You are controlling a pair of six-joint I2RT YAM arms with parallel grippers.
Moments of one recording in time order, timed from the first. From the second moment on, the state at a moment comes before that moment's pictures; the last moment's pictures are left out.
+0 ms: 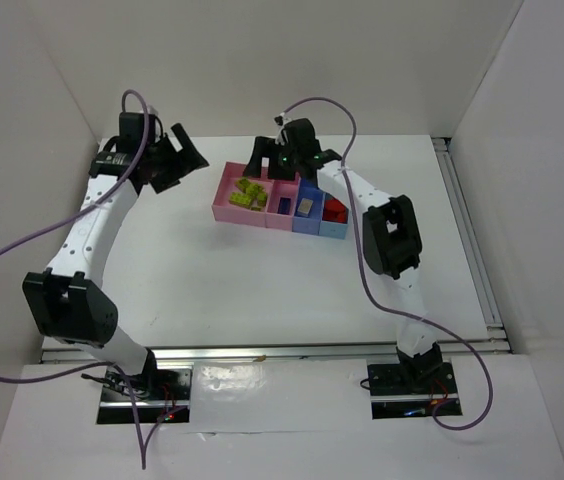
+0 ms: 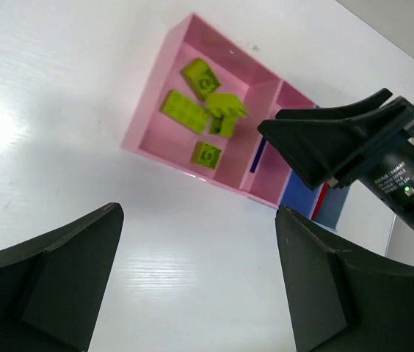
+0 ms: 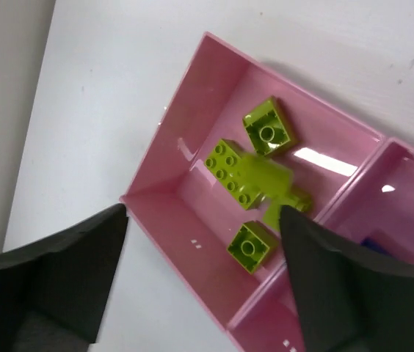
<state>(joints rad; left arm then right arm) -0.12 1.61 1.65 -0.72 0.11 -0.64 0.47 2.26 1.98 -0.25 -0.35 0.51</state>
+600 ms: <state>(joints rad) -0.09 1.53 1.45 -0.71 0.14 -0.58 0.39 1.52 1.47 -0.46 0.40 0.49</state>
